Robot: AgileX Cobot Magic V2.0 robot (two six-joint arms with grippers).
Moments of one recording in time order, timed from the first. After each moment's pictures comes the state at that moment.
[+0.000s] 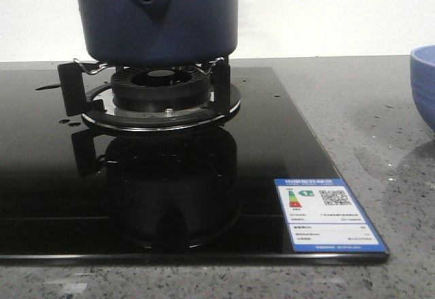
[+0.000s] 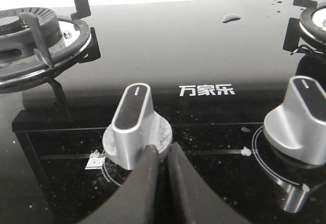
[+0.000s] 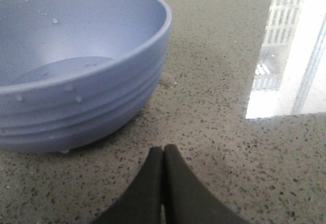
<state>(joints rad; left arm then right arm) 0.04 0.00 0.00 -0.09 0.33 0.16 -0.10 -0.01 0.01 -0.03 0.33 0.04</state>
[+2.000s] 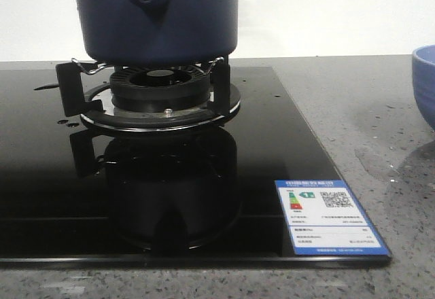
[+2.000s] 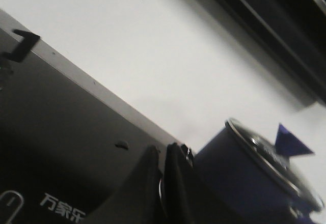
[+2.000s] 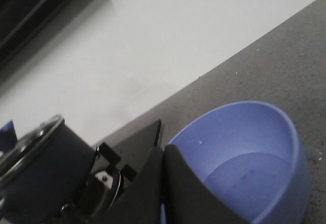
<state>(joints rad) 0.04 0.06 -0.19 -0.82 0.24 0.15 -0.10 0.08 -0.28 0.62 0.37 -0.01</state>
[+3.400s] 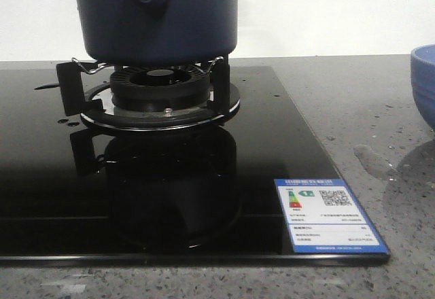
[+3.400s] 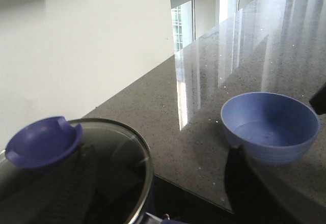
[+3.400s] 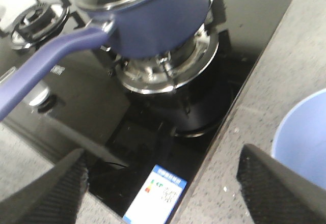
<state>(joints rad) -0.39 1.04 -0.91 -1.43 0.60 1.62 -0.07 0.61 -0.70 0.90 0.95 -0.68</state>
